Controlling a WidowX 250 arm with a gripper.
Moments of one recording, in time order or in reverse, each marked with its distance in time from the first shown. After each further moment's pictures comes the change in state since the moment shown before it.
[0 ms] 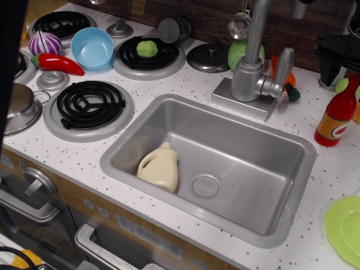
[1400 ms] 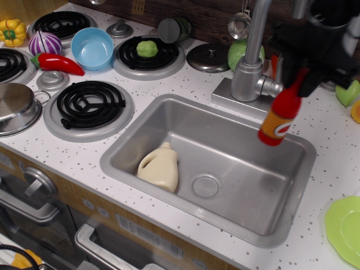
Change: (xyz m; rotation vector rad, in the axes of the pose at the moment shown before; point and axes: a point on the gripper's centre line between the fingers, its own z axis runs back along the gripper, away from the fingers) arm -0.062 0.047 0.032 0.106 0.101 -0.004
